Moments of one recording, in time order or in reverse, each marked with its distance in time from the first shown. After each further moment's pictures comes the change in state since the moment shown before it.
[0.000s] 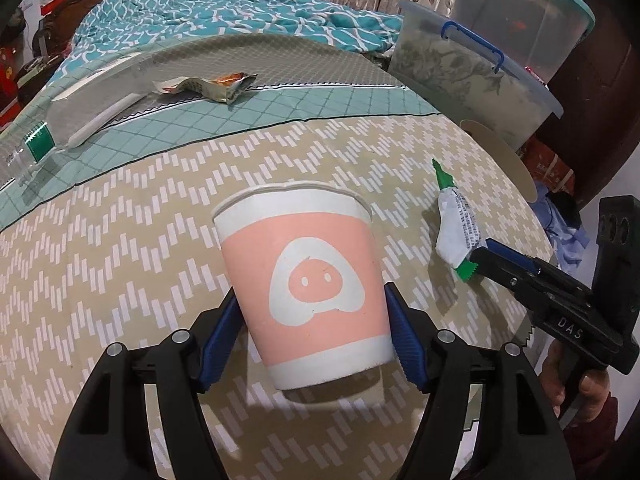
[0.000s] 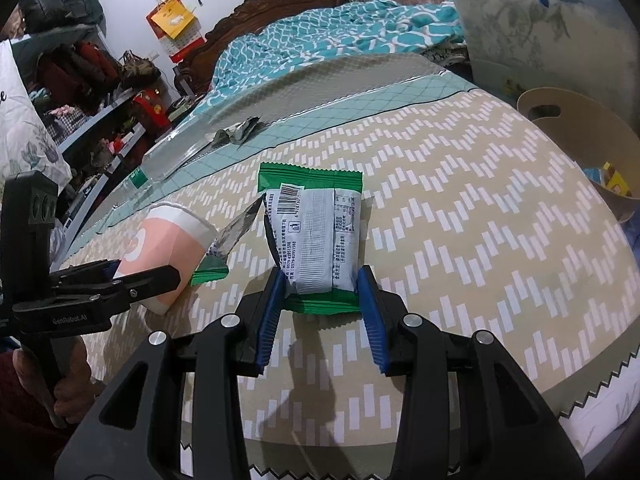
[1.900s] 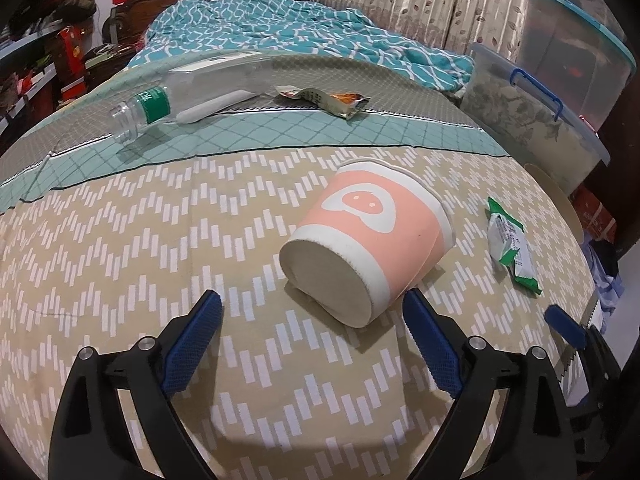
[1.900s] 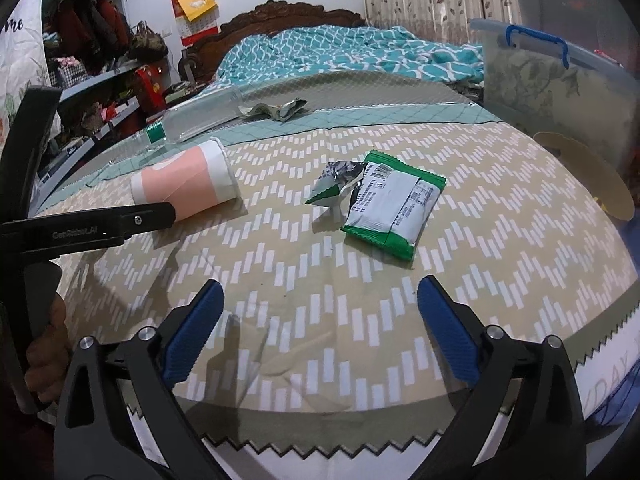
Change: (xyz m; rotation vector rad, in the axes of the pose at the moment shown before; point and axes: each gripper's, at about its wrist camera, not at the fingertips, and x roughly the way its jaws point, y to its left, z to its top) left arm -0.033 0.063 -0.032 -0.148 -0.115 0.182; right arm 0.004 0.081 -0.058 -0.178 -0.094 -0.148
